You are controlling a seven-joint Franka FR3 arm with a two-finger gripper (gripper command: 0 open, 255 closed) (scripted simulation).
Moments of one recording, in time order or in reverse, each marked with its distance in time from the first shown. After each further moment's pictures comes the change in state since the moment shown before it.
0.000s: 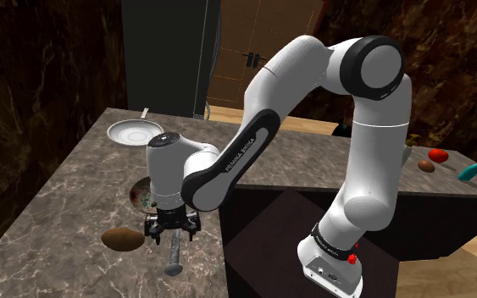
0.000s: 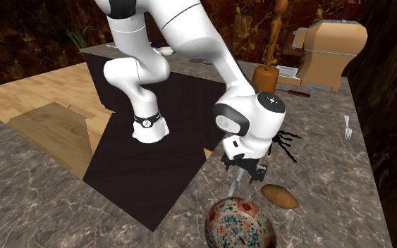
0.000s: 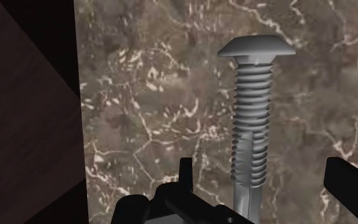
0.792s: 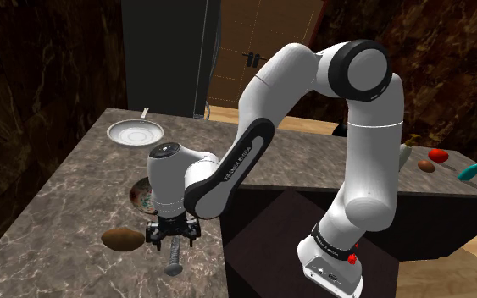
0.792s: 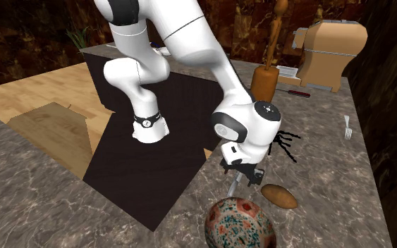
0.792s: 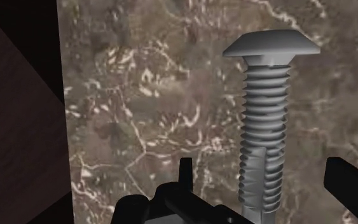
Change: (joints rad) arm 0.031 0.057 -0.037 -0.006 -0.049 0.057 0.036
